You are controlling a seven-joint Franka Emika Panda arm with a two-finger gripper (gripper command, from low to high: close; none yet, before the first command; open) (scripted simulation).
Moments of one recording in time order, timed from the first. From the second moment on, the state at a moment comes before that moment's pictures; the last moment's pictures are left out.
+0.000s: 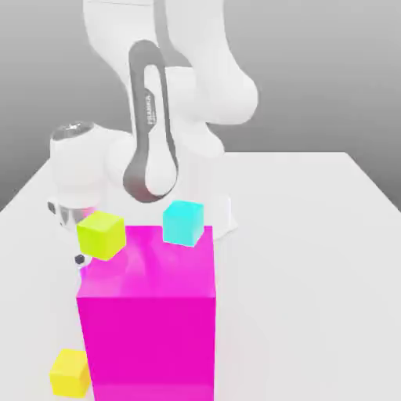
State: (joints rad) arm -0.63 0.20 -0.04 -2.93 0.23 3.14 0.63
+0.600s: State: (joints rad) arm -0.52 0.10 -0.17 -2.95 0.09 3.05 0.73
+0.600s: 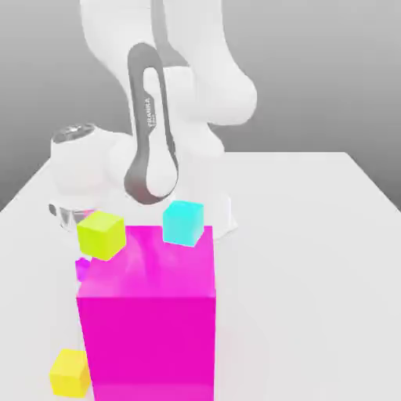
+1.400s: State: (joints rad) arm -0.54 -0.25 -0.11 -2.77 -0.26 2.23 0.97
